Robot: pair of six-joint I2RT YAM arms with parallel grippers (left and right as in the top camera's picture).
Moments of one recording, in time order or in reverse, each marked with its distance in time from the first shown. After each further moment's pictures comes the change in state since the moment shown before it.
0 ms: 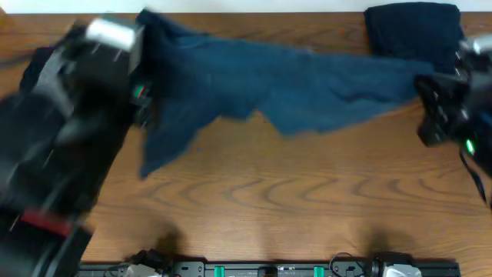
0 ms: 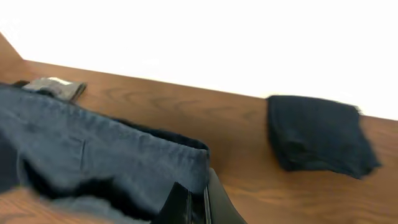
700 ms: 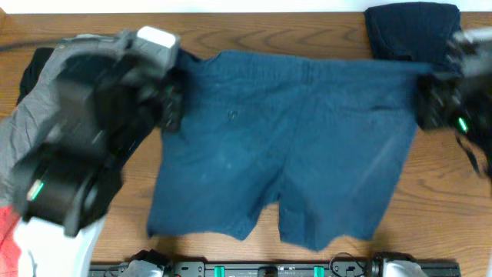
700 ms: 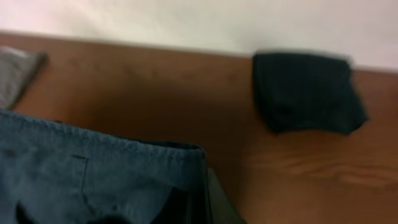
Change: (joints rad) left arm -0.002 0.230 0.001 -0.235 0.009 -0.045; right arm 0.000 0.243 0.049 -0.069 0.085 -0.014
